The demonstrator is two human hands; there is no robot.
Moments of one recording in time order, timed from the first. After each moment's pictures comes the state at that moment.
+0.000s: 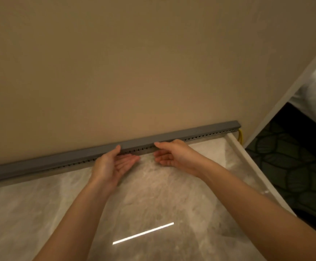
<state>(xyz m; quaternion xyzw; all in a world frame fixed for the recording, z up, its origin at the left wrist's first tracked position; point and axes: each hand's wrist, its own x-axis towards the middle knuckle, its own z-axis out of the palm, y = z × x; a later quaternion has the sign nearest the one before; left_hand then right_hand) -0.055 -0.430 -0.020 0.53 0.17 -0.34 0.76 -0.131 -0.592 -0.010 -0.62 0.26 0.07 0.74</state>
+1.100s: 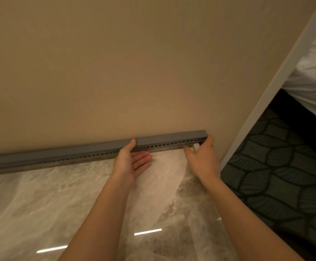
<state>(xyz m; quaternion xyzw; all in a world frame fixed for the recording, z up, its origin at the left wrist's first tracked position) -0.120 -0.578 -0.028 0.56 0.20 -0.31 0.74 -0.204 -0.747 -0.049 -0.82 0.37 -0.19 0.38</state>
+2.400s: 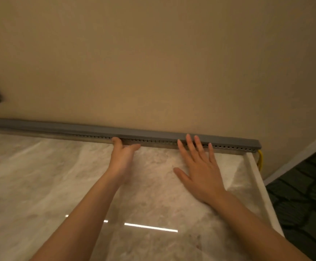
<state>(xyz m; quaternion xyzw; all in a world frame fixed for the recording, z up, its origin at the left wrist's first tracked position) -0.099 -0.452 -0.032 0.74 0.15 -0.10 0.64 -0.182 -0.652 -0.069 -0.99 -0.03 -0.11 0.05</state>
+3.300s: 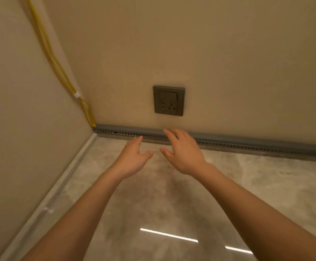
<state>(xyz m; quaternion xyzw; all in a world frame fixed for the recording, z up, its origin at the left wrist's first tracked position) -0.032 0.001 0.038 0.92 -0.07 -0.08 0.38 -0.039 -0.163 0.023 -0.98 -0.09 -0.11 0.16</state>
